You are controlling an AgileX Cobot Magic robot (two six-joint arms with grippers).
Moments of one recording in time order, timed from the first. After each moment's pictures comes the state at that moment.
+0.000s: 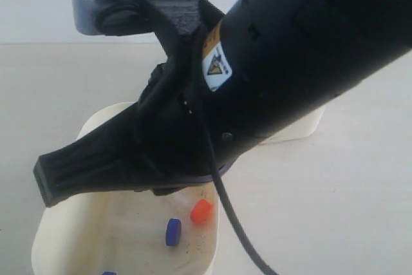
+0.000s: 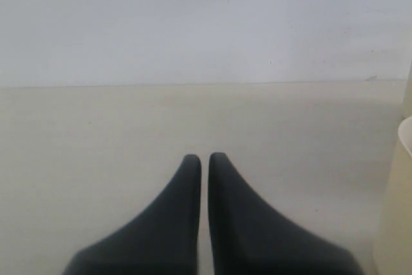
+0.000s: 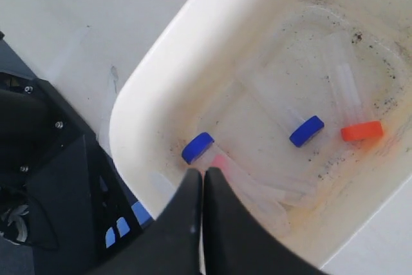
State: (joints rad) left arm -0.01 0.00 0.00 0.03 0.21 -0.03; right arm 1.00 1.39 -1.18 0.10 0.82 0.42
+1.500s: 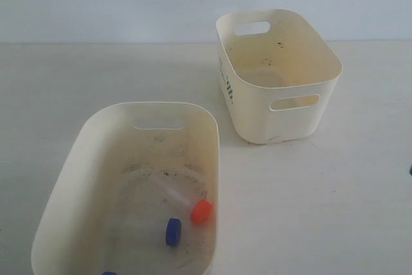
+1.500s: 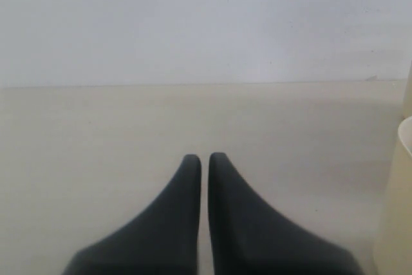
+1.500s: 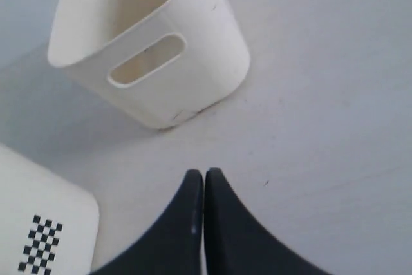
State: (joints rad) left arm -0.01 0.00 0.00 0.03 0.21 -0.03; right arm 0.16 0.52 -0.13 0.18 0.17 0.42
